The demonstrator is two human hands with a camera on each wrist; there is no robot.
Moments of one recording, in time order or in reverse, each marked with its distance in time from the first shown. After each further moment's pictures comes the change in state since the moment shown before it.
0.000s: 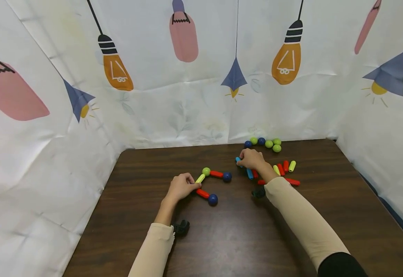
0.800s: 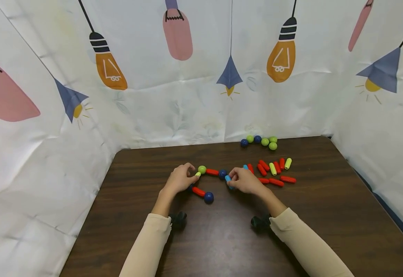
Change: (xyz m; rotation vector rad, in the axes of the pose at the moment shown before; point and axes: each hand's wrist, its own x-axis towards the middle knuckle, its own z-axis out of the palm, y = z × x) left_hand 0.017 0.025 -0.012 0.134 -0.081 0.087; right_hand -0.081 -0.022 0.039 0.350 -0.045 -0.116
